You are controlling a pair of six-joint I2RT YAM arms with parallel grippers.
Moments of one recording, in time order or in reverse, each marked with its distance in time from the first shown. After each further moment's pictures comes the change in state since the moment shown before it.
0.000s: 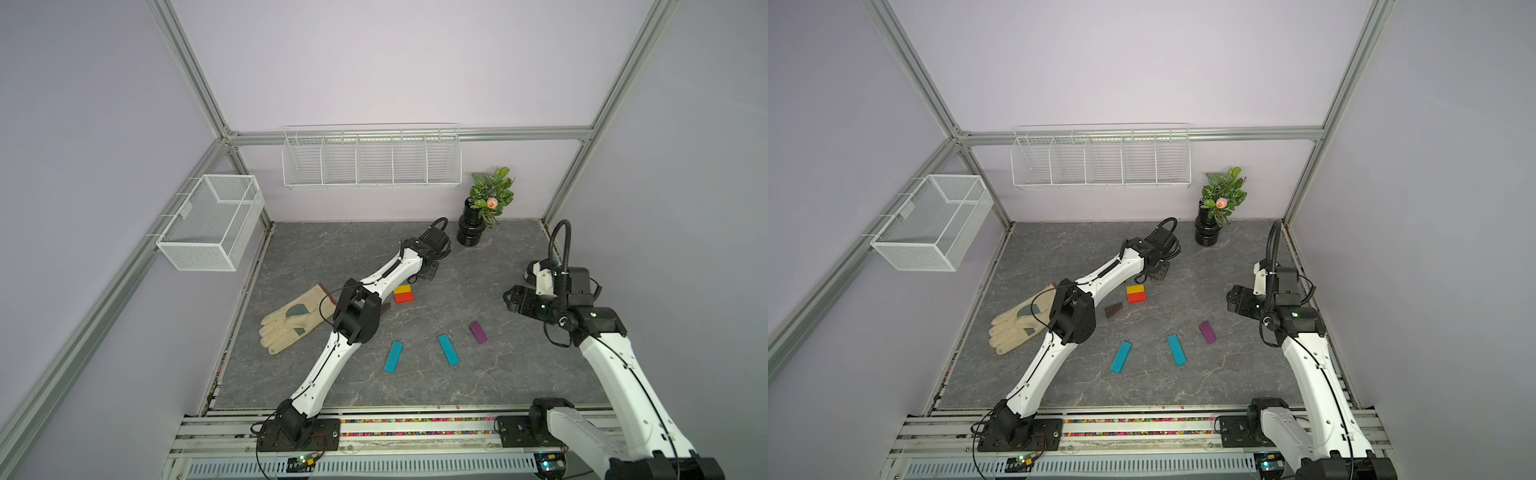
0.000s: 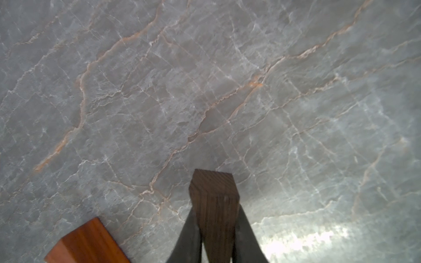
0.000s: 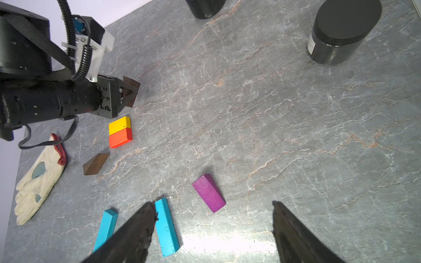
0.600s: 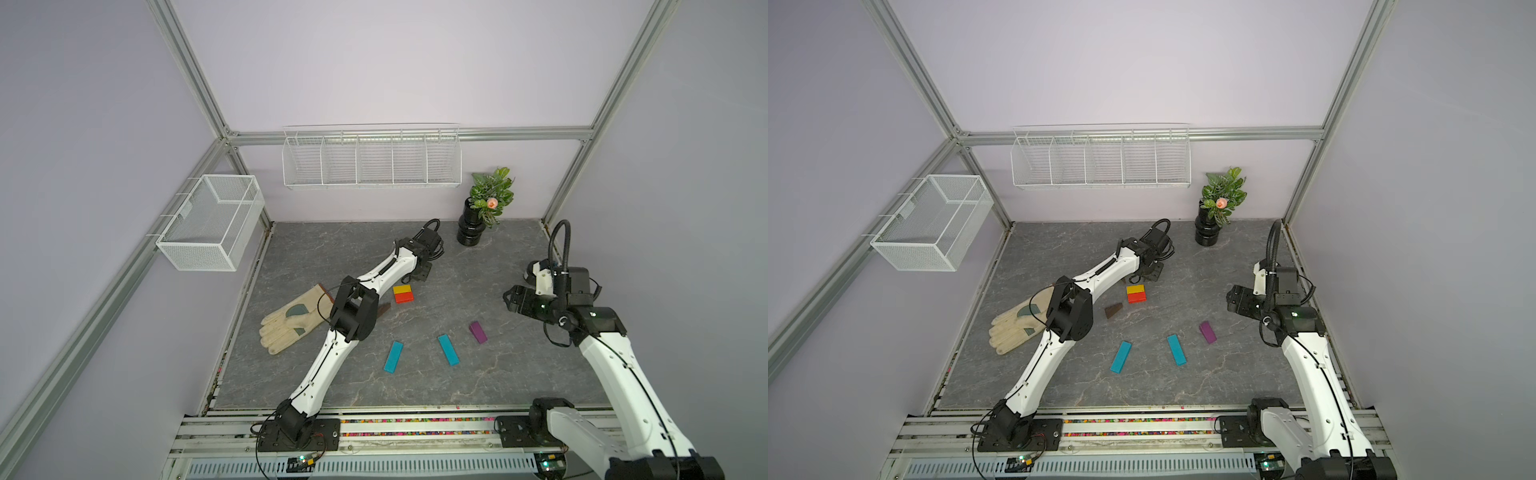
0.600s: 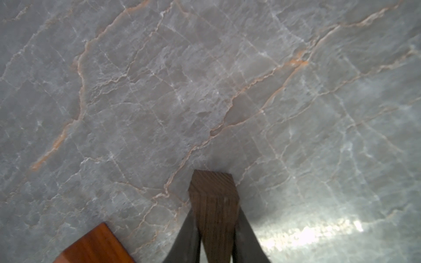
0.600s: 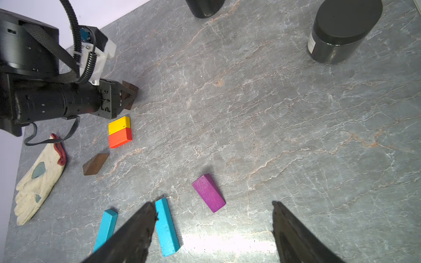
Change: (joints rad) left arm 0.036 -0.002 -0.043 0.014 0.018 0.033; right arm 0.000 0.003 0.000 0.000 0.000 0.000
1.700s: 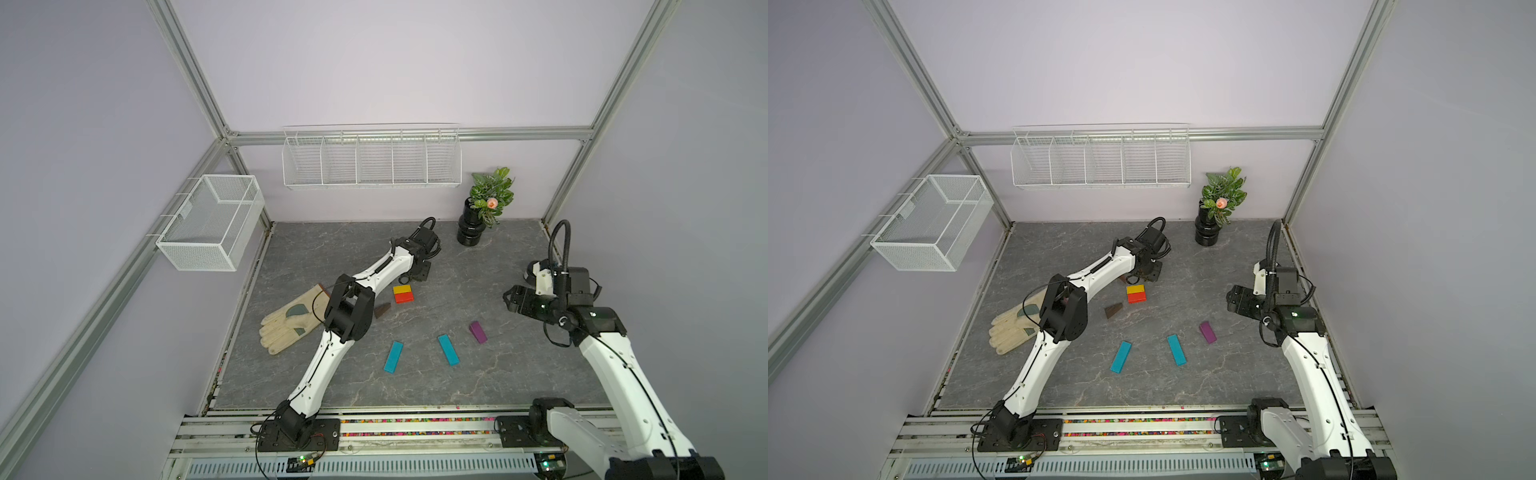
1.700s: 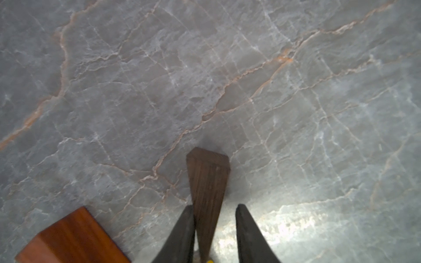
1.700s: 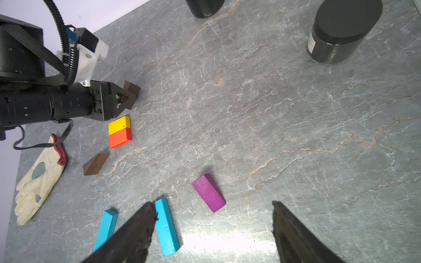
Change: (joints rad) left arm 0.012 -0.074 -0.104 0.039 0.097 -0.099; right arm 0.000 -0.001 -0.002 0.001 0.000 0.000
